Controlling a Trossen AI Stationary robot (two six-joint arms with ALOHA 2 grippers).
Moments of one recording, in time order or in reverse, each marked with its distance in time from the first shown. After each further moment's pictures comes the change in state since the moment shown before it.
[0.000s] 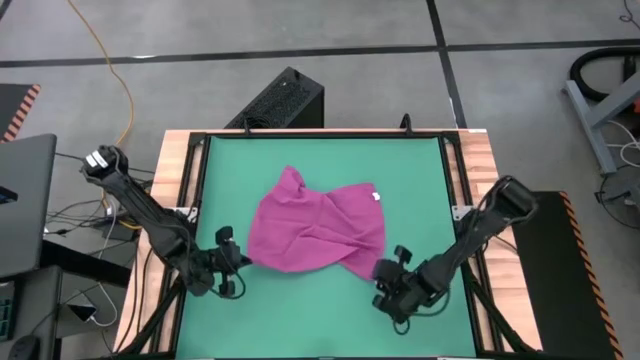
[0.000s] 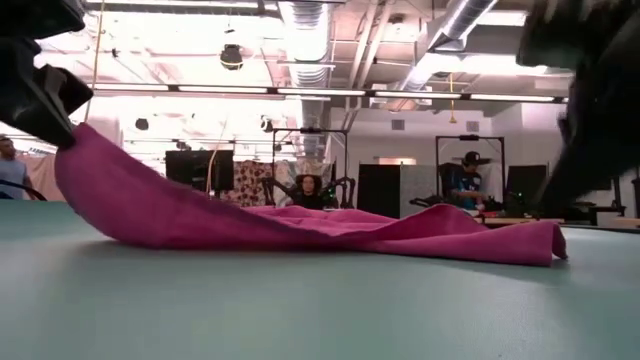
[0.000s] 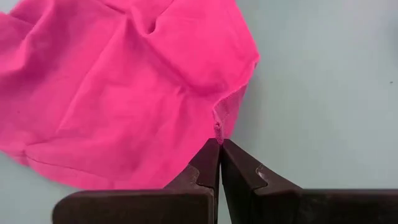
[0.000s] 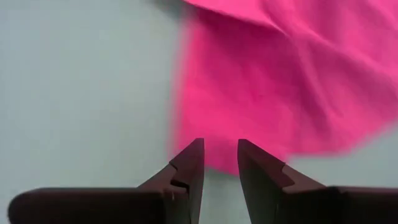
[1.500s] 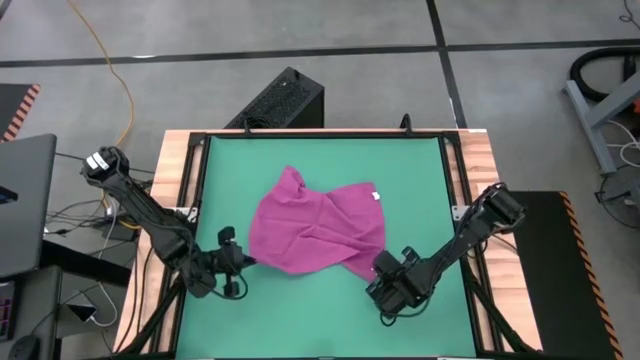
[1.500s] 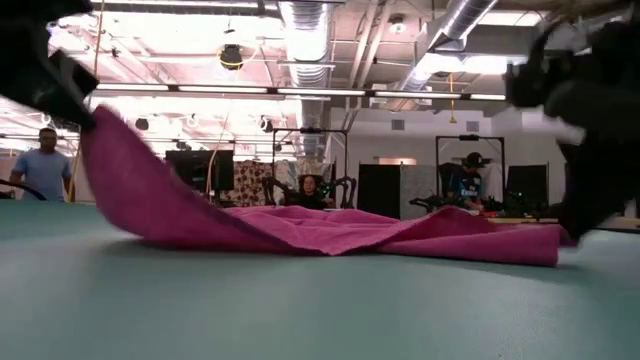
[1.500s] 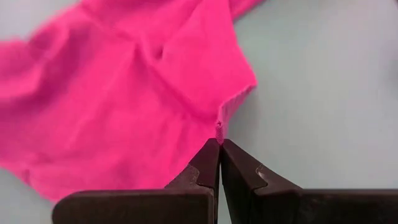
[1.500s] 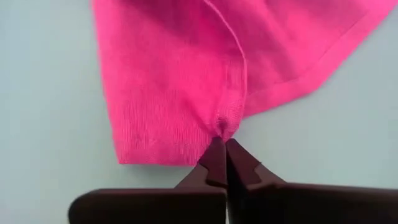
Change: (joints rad) left arm 0.001 0.026 0.034 0.057 -0.076 0.030; right arm -0.049 0.095 0.118 -0.261 -0.128 0.281
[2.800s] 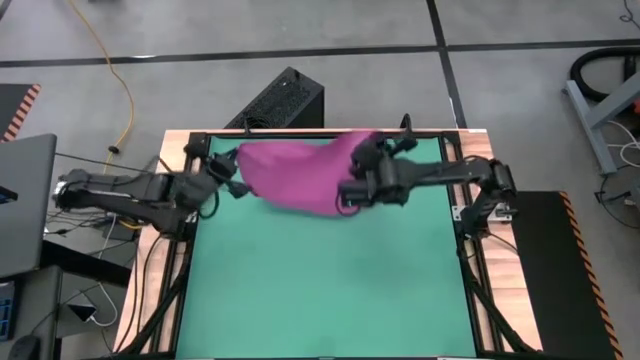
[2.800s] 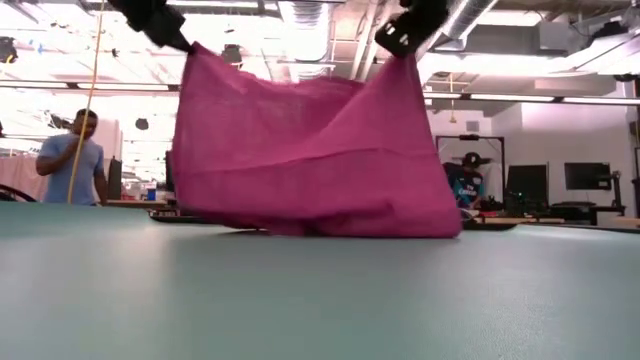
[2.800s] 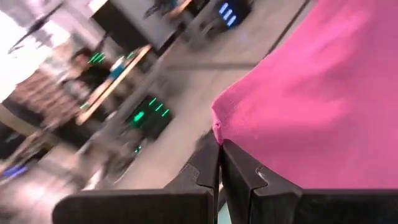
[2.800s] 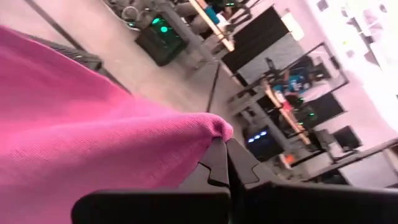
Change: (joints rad) left arm 0.760 -0.313 0.269 -0.079 -0.368 1.054; right arm -0.647 -0.065 0.683 -0.729 0.876 -0.722
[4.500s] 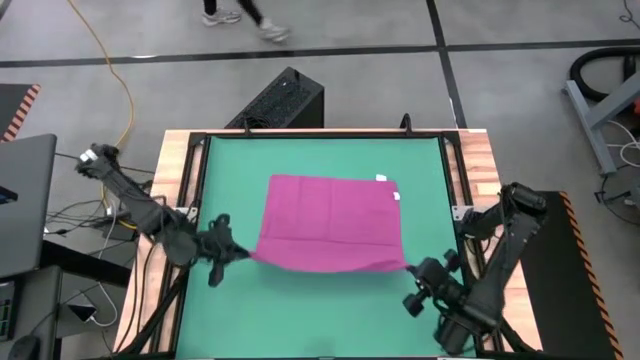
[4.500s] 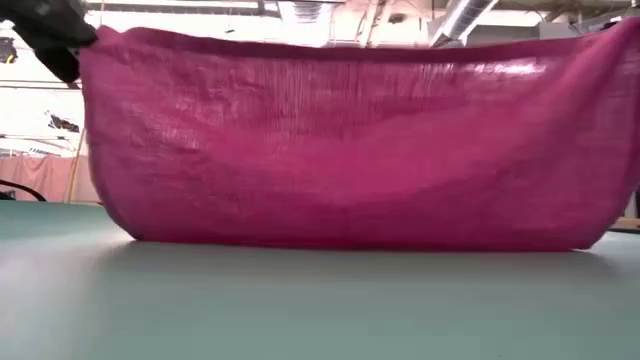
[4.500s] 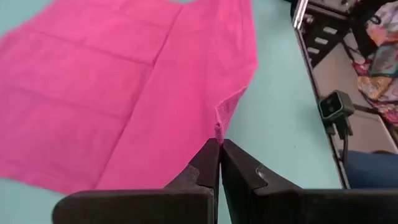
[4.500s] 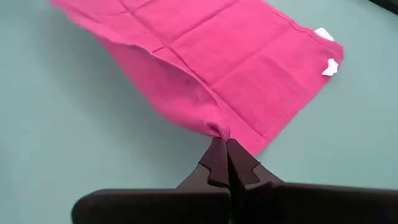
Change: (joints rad) left arm -0.680 0.004 -0.235 0.019 0.538 -0.994; right arm 1.005 -0.061 -0.371 0.045 -0.604 1.187
